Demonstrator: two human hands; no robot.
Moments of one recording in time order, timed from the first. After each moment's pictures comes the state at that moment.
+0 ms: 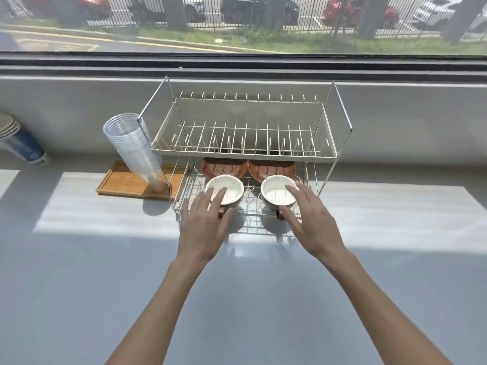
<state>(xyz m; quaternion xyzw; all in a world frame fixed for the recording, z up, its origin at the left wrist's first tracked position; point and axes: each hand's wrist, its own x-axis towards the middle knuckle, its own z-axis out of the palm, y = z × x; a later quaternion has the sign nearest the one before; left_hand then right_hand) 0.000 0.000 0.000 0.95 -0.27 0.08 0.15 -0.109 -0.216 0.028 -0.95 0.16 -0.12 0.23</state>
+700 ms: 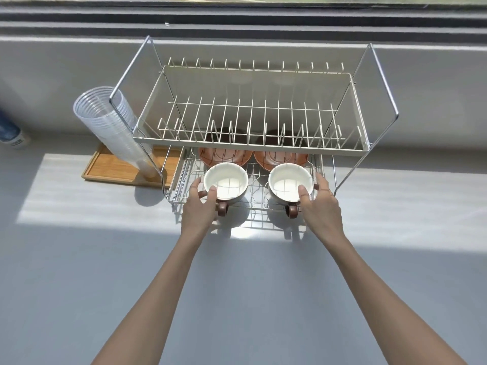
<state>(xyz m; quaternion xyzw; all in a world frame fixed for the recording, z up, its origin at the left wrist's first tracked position) 0.062 -0.024 -0.029 0.84 0.07 -0.17 0.51 -0.045 -0.245 -0.027 -0.84 0.38 -0.07 0.38</state>
